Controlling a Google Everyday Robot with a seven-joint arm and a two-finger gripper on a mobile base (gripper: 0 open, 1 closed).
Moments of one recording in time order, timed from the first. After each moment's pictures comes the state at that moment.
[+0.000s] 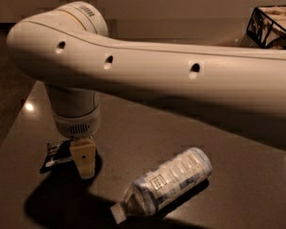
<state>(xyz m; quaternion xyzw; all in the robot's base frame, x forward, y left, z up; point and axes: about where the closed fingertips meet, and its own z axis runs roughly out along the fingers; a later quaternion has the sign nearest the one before) 0.404 0.122 0.827 -0.78 0.62 0.02 0.06</state>
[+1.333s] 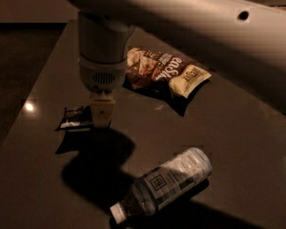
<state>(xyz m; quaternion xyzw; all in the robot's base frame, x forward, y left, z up) 0.446 0.080 0.895 -0.75 0.66 0.07 0.07</state>
